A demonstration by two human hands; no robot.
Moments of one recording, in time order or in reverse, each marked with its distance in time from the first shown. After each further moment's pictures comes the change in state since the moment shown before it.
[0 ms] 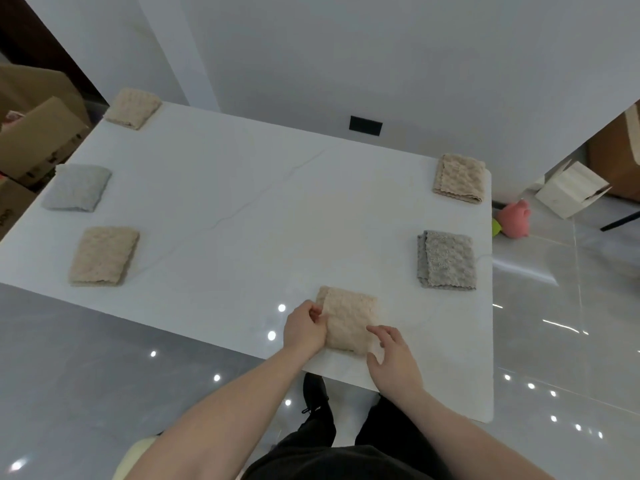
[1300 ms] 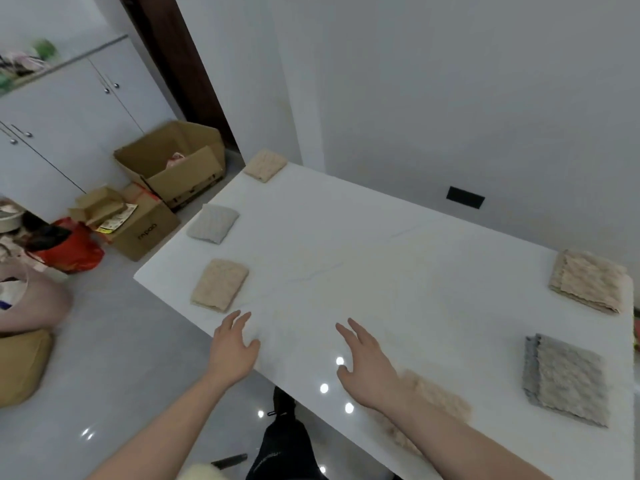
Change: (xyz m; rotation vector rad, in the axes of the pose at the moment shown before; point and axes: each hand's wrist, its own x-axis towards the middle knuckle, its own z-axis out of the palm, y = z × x) left_hand 0.014 -0.105 -0.285 0.294 0.360 -0.136; right_hand 0.077 -0.234 0.032 -0.121 -0.352 -0.454
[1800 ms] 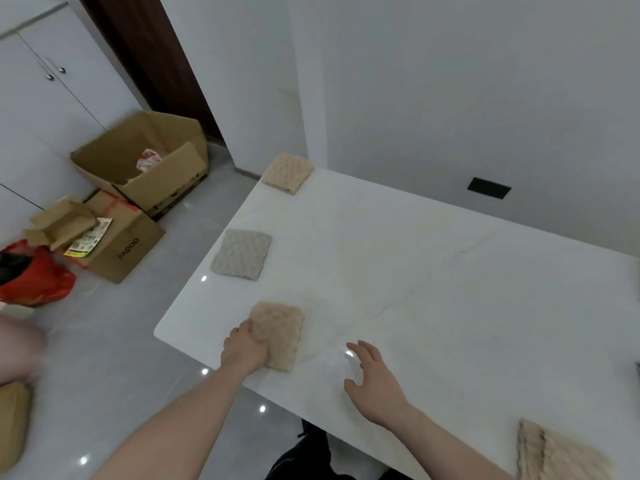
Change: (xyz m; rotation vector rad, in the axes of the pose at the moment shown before) left_hand 0.249 -0.123 -0.072 0.007 -0.288 -0.210; right_hand 0.181 -0.143 0.101 0.171 -0.012 0.303
